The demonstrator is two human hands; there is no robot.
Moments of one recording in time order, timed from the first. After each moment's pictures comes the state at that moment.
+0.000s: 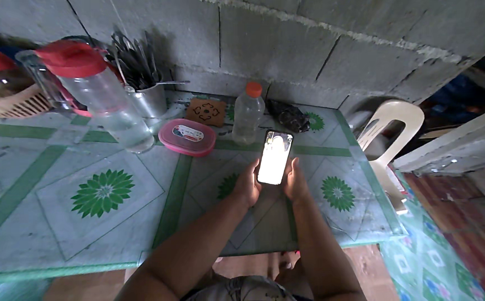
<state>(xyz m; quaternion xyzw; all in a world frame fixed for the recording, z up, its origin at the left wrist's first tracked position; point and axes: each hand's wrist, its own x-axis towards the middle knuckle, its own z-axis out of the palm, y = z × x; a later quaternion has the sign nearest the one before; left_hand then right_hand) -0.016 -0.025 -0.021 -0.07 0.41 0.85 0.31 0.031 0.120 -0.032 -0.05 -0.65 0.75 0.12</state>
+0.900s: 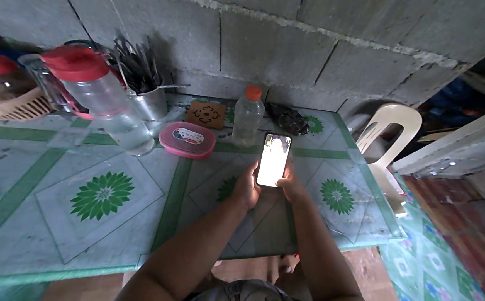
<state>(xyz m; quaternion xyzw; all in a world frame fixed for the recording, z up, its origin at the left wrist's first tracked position) -0.017 -0.026 -0.020 -0.06 0.41 0.85 0.32 0.031 0.120 -0.022 -0.09 -0.70 0.71 0.06</state>
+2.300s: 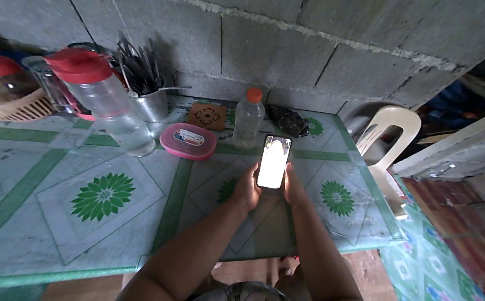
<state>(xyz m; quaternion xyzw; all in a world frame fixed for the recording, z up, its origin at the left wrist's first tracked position) -0.018 -0.026 -0.021 -0.07 0.40 0.86 0.32 0.030 0.122 -0.037 -0.10 -0.72 0.68 0.11</state>
